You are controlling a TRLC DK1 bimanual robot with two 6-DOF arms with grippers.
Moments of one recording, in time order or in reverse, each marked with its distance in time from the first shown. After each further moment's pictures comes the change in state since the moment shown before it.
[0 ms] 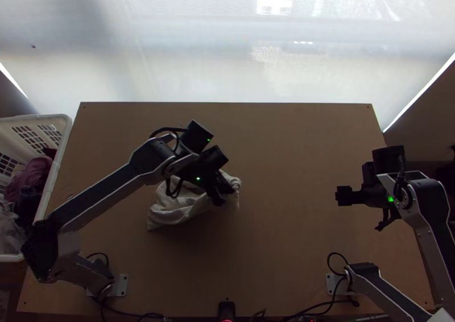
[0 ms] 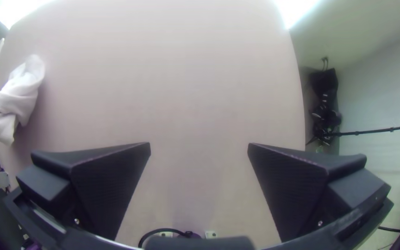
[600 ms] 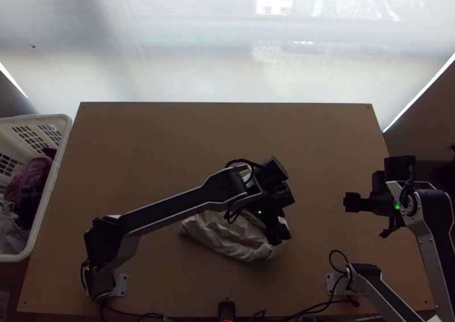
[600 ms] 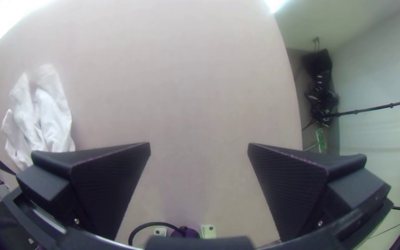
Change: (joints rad) left arm -0.340 0.323 0.336 0.051 -0.031 -0.039; right arm -0.137 -0.063 -0.088 0.005 -0.008 -0.031
